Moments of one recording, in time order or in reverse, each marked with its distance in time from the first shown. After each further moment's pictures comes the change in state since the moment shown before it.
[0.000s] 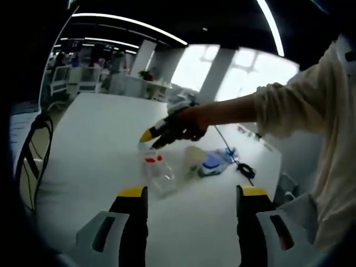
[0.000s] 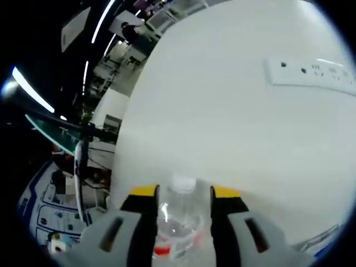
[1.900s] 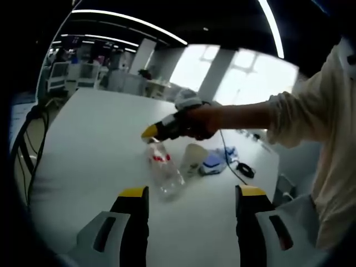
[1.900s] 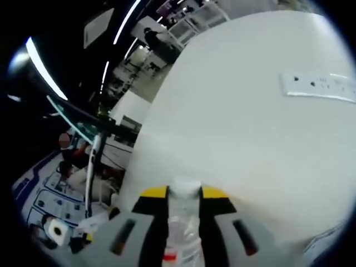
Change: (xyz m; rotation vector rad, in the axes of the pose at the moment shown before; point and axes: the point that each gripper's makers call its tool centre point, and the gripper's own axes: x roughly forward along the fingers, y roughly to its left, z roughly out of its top) left arm 0.008 0.004 -0.007 -0.017 0.004 -0.028; right arm -0.026 0.038 -0.017 -0.132 -0.103 0.127
